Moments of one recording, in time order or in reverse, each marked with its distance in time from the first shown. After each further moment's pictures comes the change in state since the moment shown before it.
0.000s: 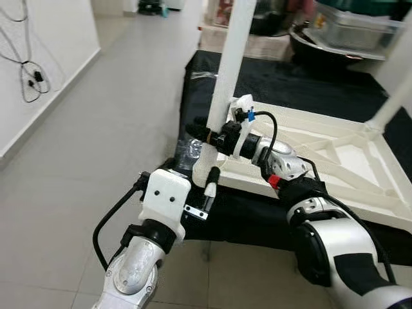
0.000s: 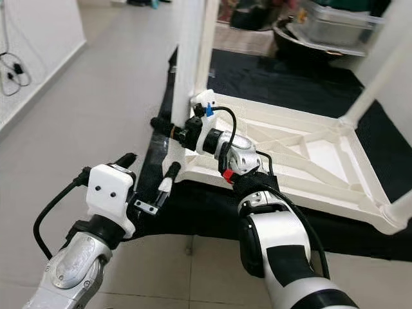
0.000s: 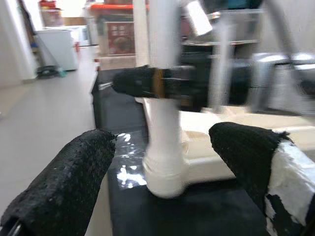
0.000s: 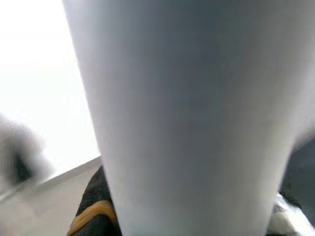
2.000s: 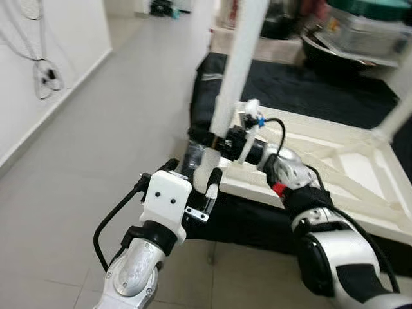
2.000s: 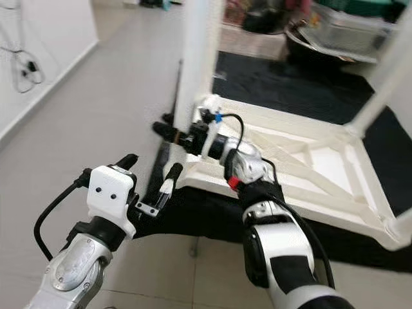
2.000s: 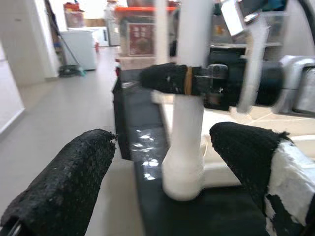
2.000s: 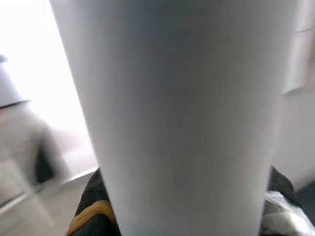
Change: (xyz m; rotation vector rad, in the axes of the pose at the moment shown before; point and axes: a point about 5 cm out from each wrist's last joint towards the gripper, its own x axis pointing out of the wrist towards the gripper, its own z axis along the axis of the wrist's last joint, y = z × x) left arm -0.001 -0.001 -0.001 -0.001 0.002 0.001; right arm -0.025 -0.018 -0.002 0.002 -0.044 -0.003
